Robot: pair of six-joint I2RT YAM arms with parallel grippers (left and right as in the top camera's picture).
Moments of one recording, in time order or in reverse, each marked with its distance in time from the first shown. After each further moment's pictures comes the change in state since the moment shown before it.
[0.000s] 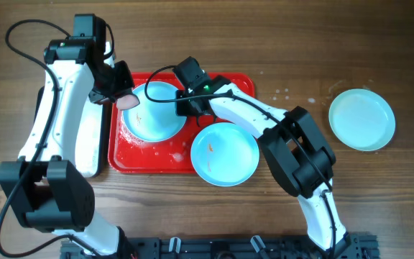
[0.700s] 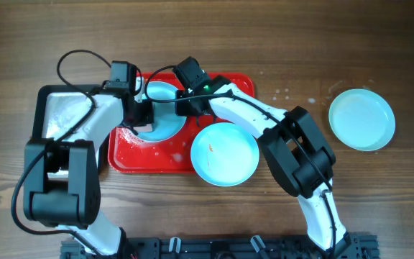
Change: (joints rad) left arm -0.094 0.029 -0.511 0.570 -0.027 0.214; right arm 0.000 0.000 0.001 -0.001 0.000 0.000
